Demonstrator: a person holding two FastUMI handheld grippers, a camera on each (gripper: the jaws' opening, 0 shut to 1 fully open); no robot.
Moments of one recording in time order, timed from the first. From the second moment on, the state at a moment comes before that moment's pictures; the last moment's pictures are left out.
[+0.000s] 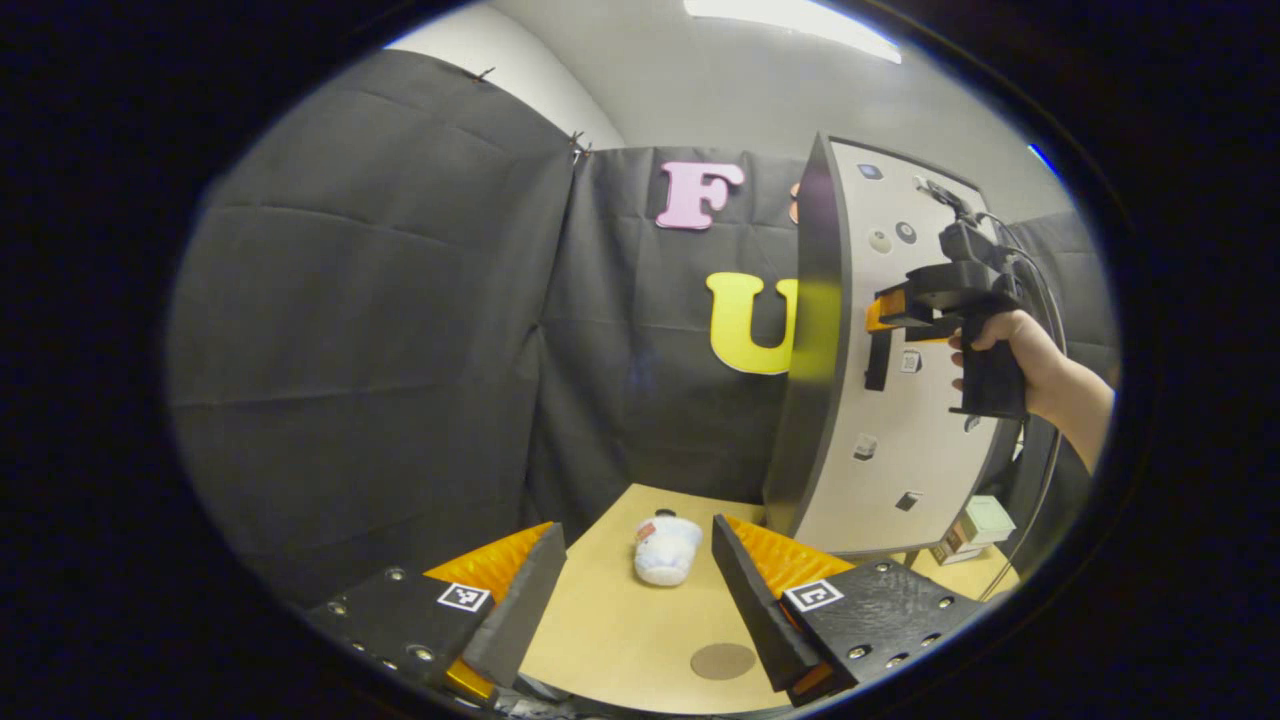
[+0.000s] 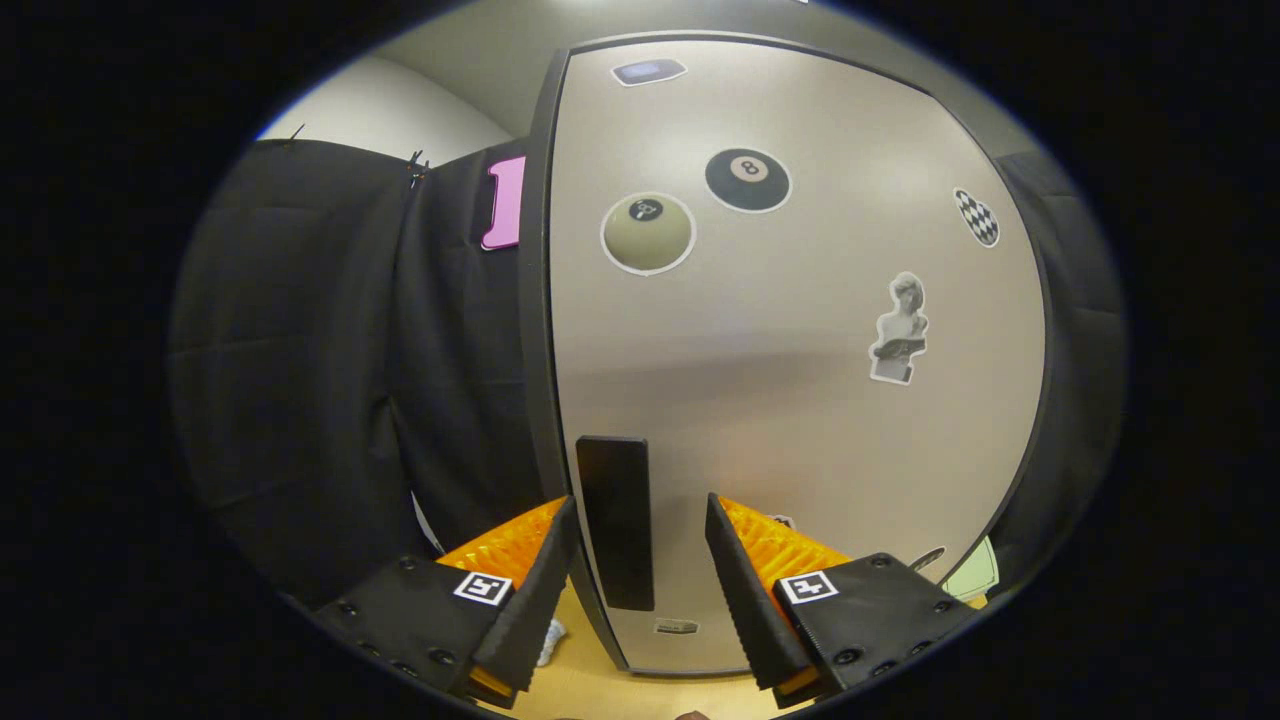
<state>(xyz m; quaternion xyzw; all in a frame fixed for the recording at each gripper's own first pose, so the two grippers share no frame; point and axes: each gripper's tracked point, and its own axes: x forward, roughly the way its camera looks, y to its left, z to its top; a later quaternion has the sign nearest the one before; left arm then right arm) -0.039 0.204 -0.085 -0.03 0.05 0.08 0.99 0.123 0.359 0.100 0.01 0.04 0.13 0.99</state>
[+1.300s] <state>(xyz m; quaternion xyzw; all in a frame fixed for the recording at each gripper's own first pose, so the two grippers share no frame) -0.043 0.200 -0.079 0.00 0.05 0.08 1.00 0.104 0.354 0.085 -0.02 0.05 0.18 0.98</state>
